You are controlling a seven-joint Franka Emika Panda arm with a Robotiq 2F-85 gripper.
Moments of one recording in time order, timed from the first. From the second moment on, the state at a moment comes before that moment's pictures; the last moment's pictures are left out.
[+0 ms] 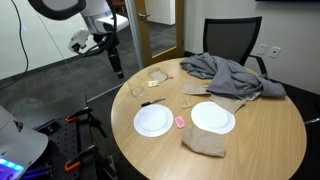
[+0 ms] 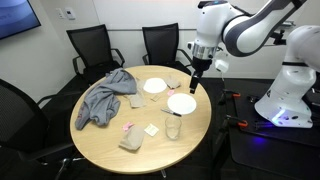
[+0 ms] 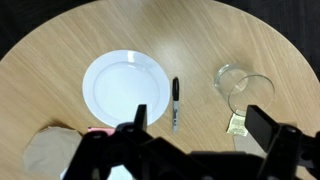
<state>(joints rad) 0.05 -0.25 0.12 -2.78 0.07 2.62 0.28</state>
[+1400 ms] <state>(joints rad) 0.15 0.41 -0.04 -2.44 -0.32 2.90 0.57</state>
